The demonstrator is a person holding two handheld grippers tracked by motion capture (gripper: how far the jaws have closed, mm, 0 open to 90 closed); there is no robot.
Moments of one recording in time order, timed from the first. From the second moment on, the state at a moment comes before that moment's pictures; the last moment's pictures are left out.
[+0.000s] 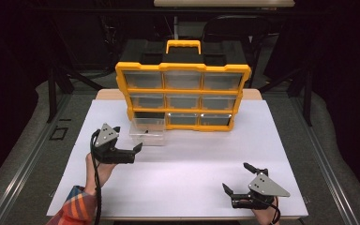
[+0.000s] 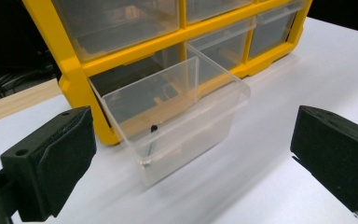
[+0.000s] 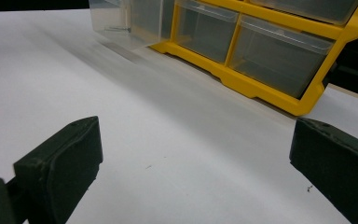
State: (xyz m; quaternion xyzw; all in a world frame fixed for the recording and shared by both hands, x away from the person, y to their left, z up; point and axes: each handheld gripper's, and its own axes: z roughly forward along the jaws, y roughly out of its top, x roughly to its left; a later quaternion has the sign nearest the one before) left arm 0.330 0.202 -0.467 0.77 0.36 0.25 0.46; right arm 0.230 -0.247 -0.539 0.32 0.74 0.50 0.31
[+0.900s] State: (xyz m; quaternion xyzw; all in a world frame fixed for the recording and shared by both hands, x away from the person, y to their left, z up) left arm 0.266 0.235 -0.491 0.77 0.37 0.27 0.45; right arm 0.230 -0.246 -0.540 0.32 0.74 0.50 0.31
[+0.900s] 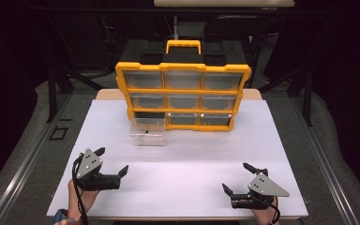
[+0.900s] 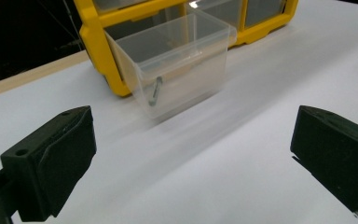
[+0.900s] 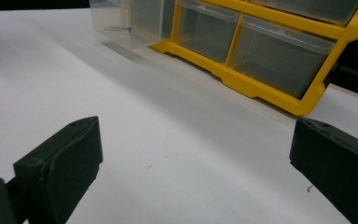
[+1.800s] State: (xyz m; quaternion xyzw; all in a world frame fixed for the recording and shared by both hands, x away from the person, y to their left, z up) left arm 0.247 0.252 -0.551 0.76 0.38 0.26 0.46; right arm 0.230 -0.246 -0.540 0.31 0.74 0.50 0.31
